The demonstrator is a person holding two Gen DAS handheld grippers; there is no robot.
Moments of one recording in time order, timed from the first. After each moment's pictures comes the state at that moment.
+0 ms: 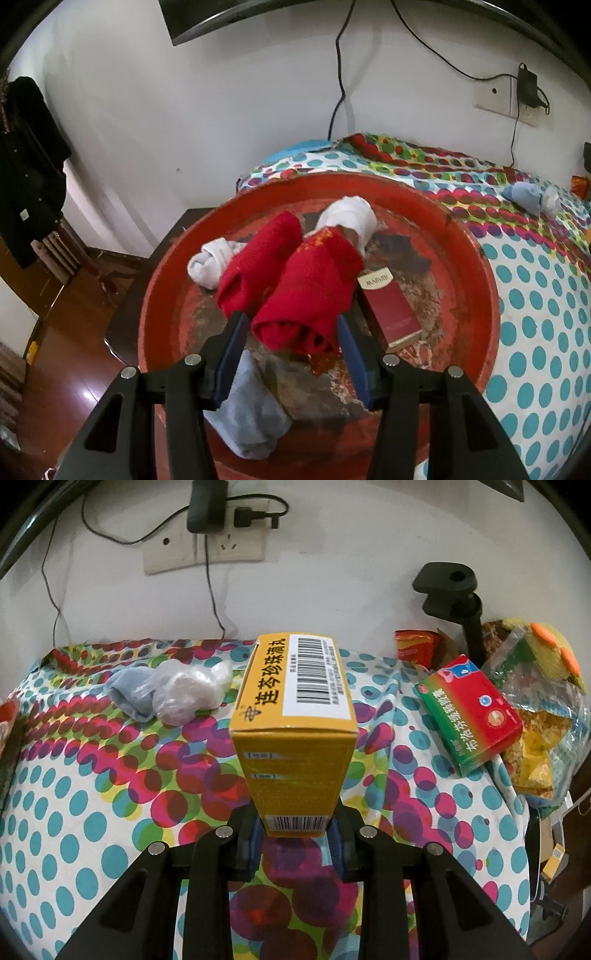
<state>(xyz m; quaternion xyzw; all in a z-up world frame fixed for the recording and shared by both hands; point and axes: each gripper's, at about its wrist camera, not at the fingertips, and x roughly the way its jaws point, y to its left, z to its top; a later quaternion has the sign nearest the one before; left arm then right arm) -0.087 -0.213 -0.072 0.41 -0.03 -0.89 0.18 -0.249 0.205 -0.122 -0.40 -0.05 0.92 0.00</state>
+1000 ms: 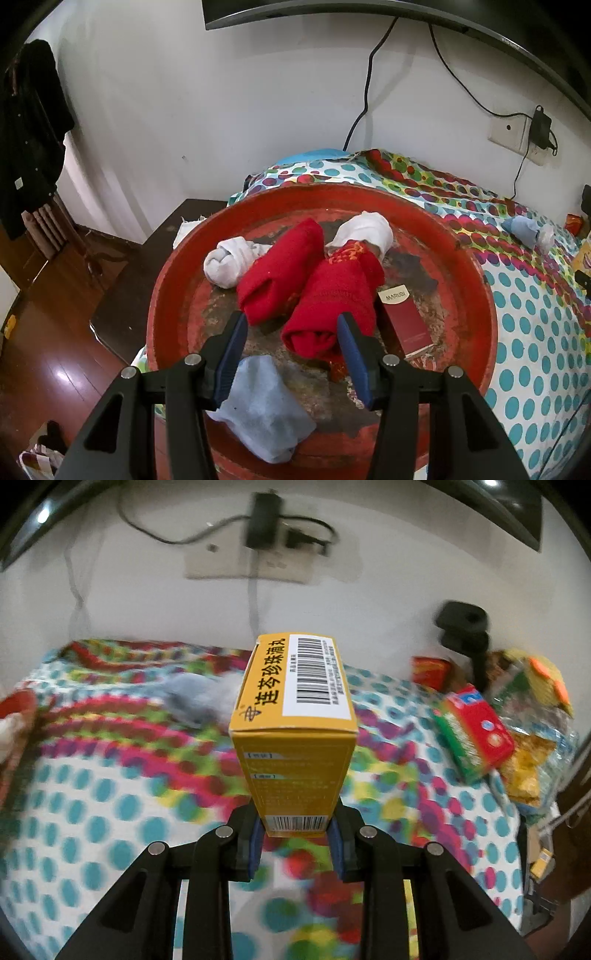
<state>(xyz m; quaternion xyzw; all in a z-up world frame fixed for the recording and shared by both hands) -0.078 -0.248 -0.062 0.40 0.04 -0.90 0.17 -0.225 0.133 -0.091 -0.38 -0.07 0.92 -0.02</state>
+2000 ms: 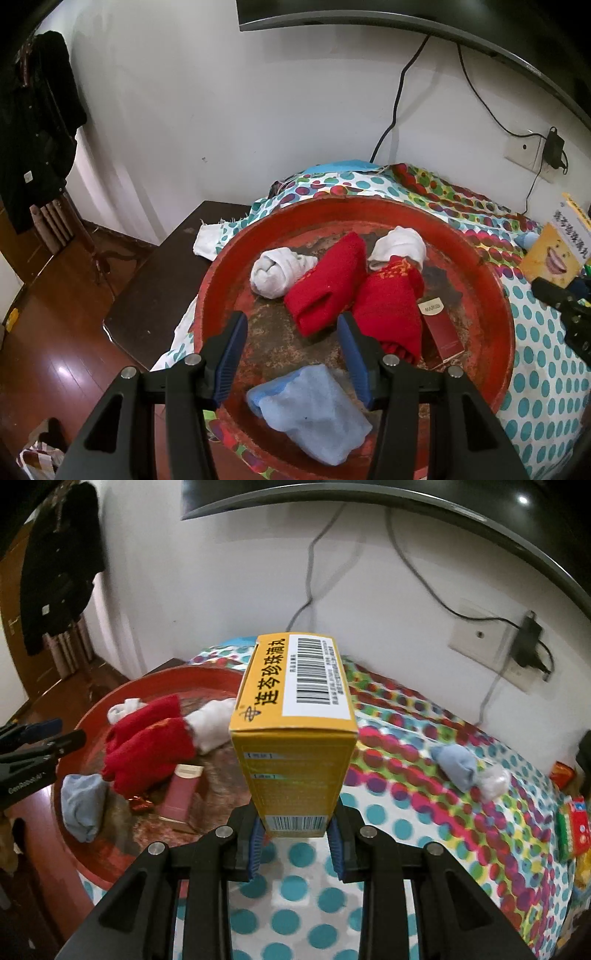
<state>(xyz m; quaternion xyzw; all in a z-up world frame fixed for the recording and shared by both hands) -0.064 -0.288 -0.049 0.39 0.05 -0.90 0.18 -0.152 -0.088 -0.055 -0.37 -0.14 0.88 -0.25</state>
